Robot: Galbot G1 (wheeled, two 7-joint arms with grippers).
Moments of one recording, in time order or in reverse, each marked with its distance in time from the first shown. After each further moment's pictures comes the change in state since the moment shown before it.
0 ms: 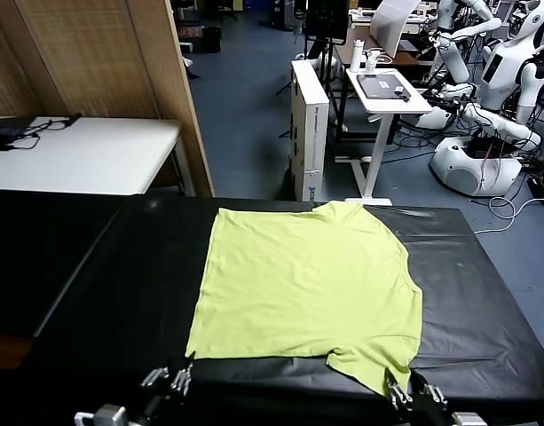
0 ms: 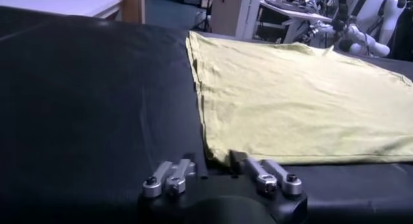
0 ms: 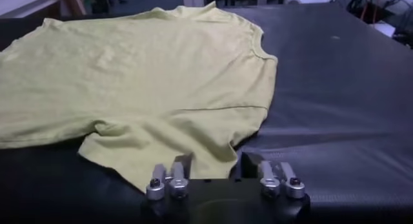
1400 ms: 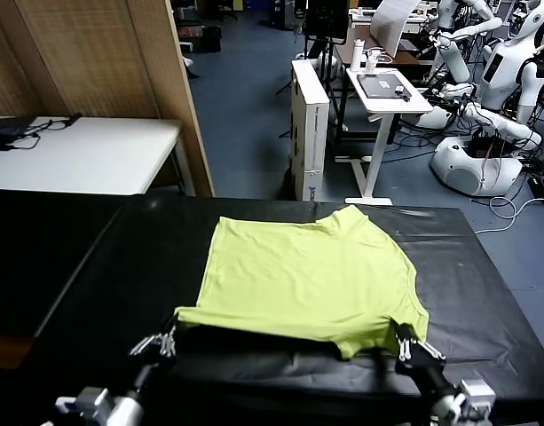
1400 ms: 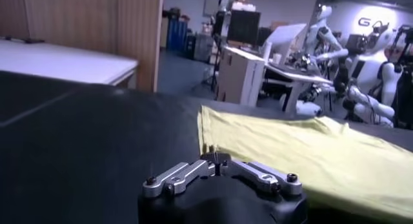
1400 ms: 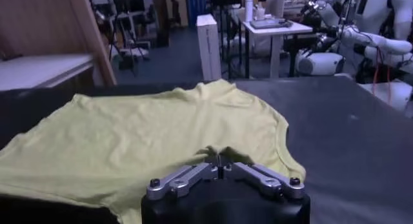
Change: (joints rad) left arm -0.196 -0.034 0.019 0.051 0.012 -0.099 -0.028; right arm 0.588 -0.094 -0.070 -0.303 0.105 0.030 -0.072
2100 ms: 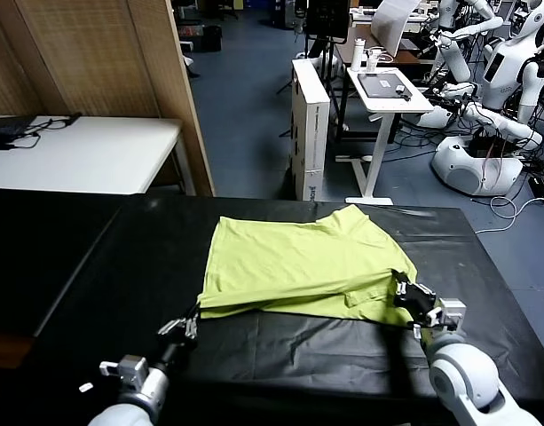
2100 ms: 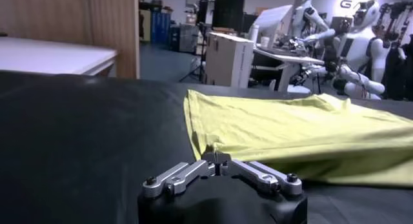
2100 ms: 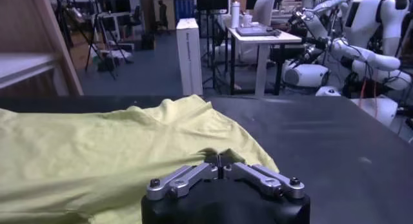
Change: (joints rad) left arm -0.164 0.102 0.081 0.146 -0.006 0.040 -0.009; right arm 0.195 0.000 -0.112 -0.173 0.000 -0.035 0.004
